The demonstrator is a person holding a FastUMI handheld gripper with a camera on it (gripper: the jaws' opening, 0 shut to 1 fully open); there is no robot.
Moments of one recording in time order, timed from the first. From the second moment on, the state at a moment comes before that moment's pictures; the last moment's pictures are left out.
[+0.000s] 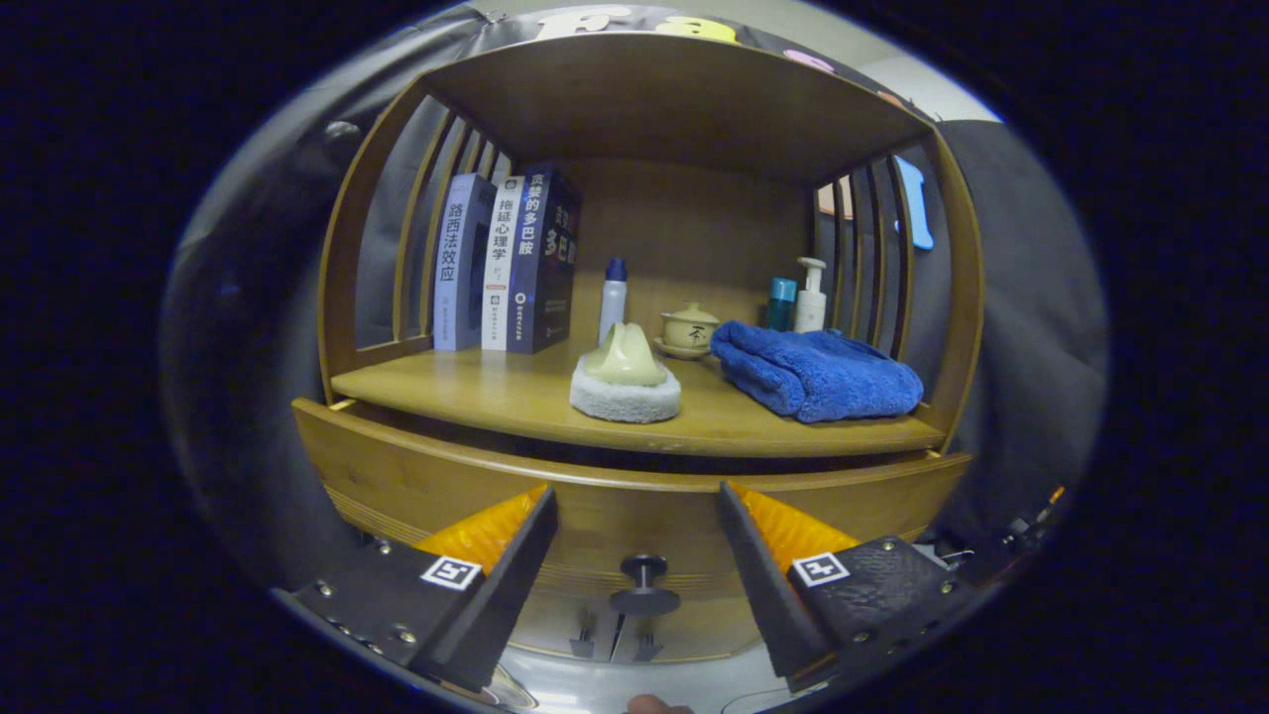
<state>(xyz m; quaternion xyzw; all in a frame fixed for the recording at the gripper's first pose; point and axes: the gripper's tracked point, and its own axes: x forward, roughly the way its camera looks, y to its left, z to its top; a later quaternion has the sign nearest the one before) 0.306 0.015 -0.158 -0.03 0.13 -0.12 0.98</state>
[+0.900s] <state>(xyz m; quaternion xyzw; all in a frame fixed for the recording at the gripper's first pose) 0.319 0.010 -0.156 -0.05 0.13 -0.10 0.99</state>
